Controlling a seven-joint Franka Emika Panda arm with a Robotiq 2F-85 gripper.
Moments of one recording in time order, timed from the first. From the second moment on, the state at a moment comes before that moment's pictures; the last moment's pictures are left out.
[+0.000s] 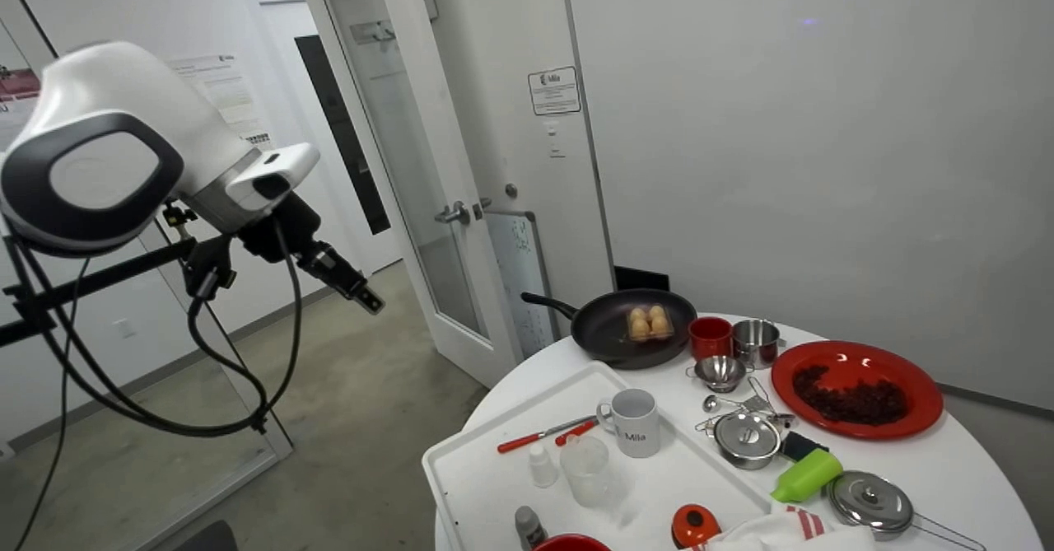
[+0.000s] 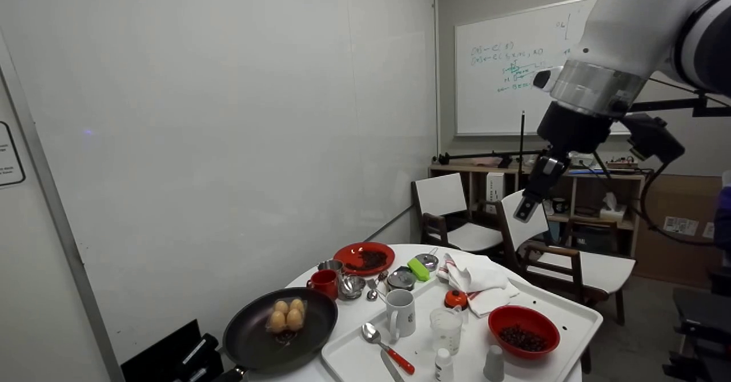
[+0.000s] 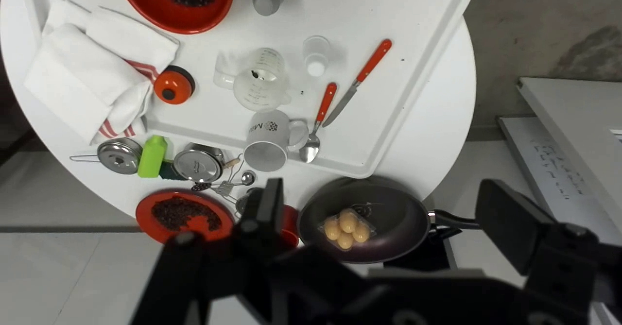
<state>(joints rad) -0.07 -0.45 0.27 -2.71 -0.06 2.66 0.28</state>
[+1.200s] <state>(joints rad) -0.14 -0.12 0.36 -2.55 -0.34 2.68 0.49</state>
